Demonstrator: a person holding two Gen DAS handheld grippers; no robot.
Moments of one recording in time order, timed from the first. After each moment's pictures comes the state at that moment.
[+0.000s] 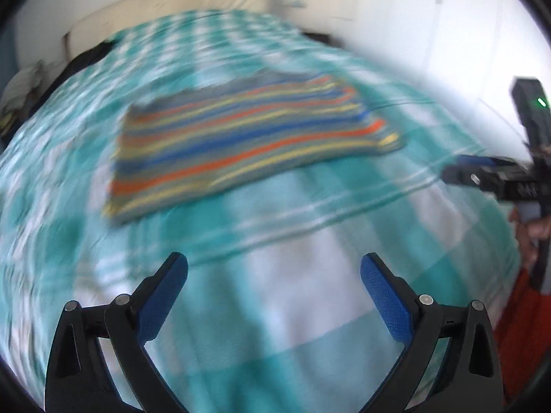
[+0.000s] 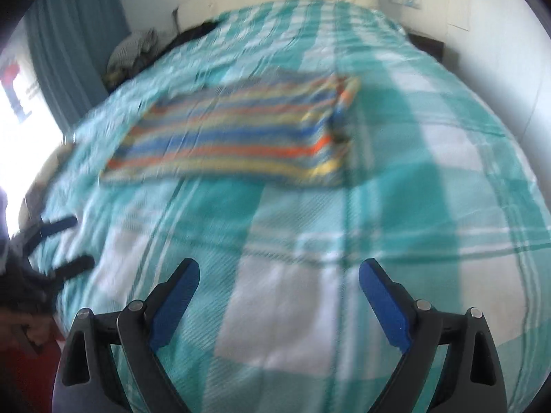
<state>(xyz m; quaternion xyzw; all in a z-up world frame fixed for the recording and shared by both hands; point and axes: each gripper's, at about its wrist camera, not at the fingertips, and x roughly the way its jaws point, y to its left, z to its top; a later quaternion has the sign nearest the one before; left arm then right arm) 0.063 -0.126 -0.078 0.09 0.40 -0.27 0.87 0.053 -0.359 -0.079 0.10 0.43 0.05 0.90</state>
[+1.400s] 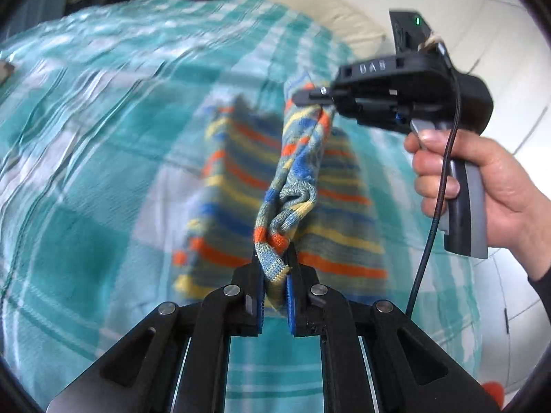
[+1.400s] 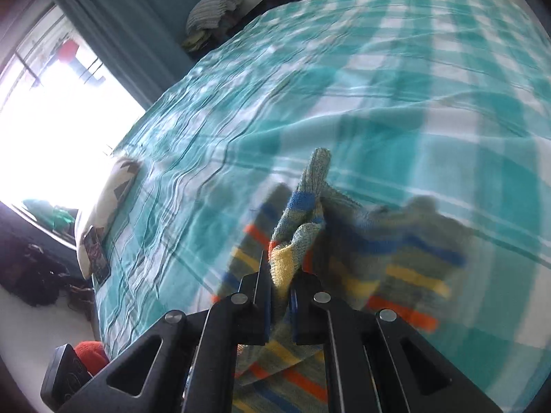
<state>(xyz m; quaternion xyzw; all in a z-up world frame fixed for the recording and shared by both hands) 0.170 -0.002 -0.093 -0.18 0.44 -0.14 0.87 0.404 -0.142 -0.028 0.09 0.50 0.29 0.81</state>
